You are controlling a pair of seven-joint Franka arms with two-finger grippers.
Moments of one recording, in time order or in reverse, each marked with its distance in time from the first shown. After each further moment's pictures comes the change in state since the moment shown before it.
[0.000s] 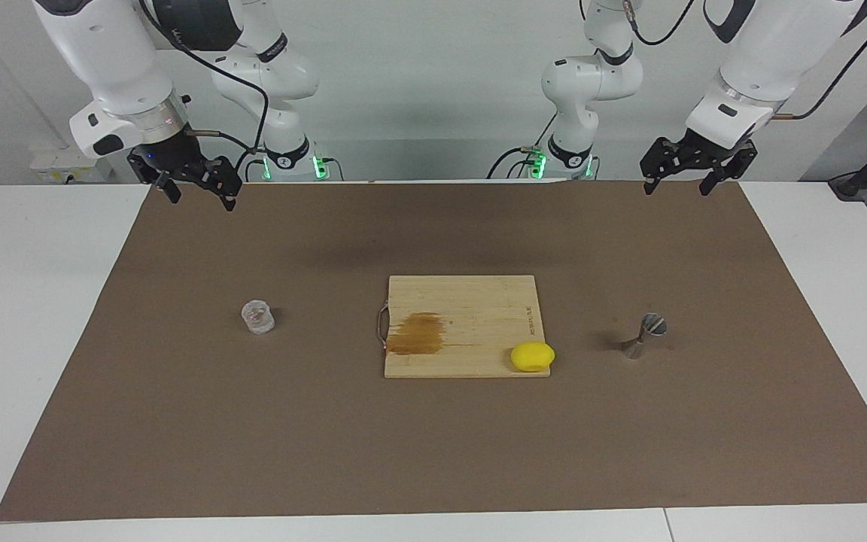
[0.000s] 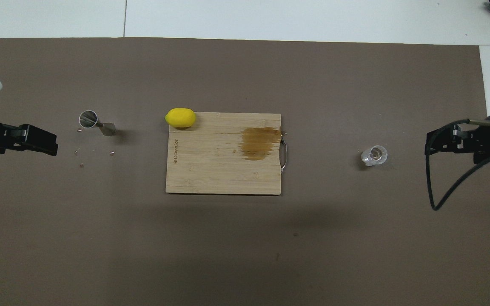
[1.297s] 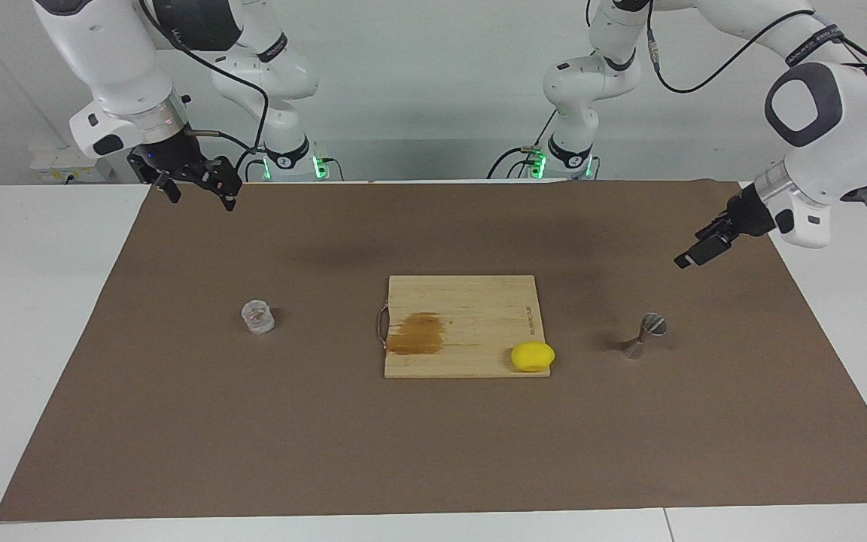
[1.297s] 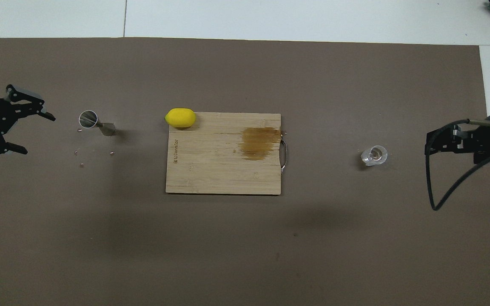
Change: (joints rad) left arm 0.203 0.209 0.027 -0.033 -0.276 0.142 -0.721; right arm 0.000 0.000 0.000 0.000 0.000 0.000 0.000
